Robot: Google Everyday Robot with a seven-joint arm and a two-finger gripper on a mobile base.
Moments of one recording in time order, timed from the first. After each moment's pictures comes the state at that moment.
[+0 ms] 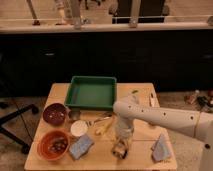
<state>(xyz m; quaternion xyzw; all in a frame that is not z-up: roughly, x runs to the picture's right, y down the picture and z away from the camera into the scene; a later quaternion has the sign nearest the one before) 0.094 0.300 0.762 -0.44 -0.25 -0.40 0.77</state>
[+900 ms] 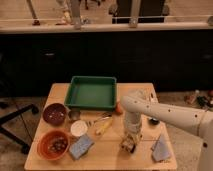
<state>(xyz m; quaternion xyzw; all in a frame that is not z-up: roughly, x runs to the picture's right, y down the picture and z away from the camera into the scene) 0.142 0.277 0.785 -0.46 -0.21 -0.38 0.78</state>
